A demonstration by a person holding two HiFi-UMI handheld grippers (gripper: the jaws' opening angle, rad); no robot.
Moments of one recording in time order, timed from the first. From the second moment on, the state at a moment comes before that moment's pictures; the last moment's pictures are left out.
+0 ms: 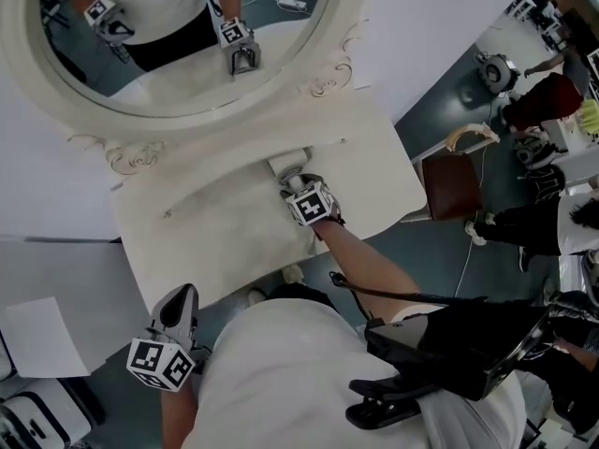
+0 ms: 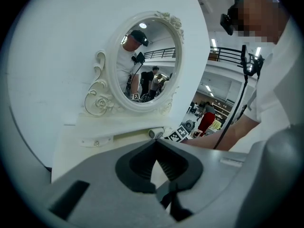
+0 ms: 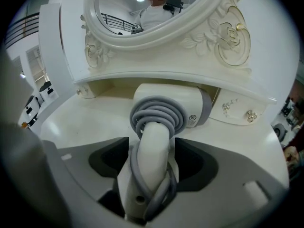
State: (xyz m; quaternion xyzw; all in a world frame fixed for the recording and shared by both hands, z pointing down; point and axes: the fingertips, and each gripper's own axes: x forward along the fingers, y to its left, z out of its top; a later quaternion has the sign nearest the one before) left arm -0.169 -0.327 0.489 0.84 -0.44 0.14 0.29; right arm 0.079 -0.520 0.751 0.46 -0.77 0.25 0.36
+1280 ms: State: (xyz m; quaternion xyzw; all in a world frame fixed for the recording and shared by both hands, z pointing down) left arm -0.180 -0.281 0.479 0.87 -0.39 0.12 0.26; right arm 0.094 -0.428 0.640 0.53 -0.77 0.23 0.27
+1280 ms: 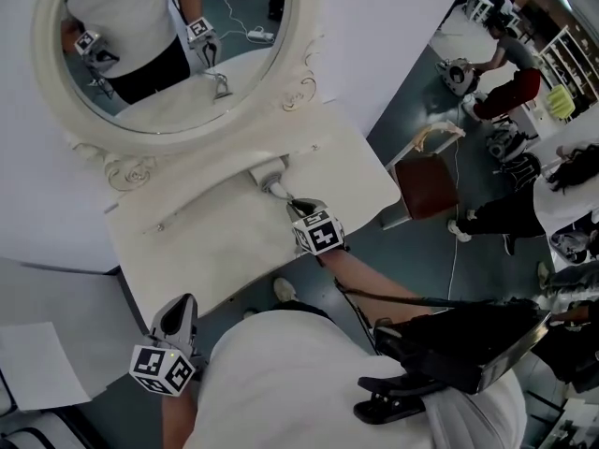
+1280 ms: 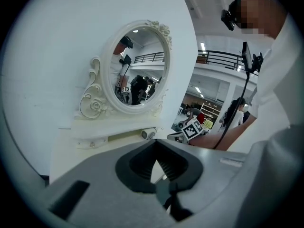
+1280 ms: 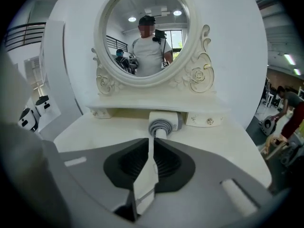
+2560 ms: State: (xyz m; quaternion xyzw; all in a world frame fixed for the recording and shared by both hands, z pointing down) left arm -0.231 -0.199 0.519 0.90 -0.34 0.15 0.24; right arm -0.069 -0.245 0.560 0.41 -0.86 0.15 0.27
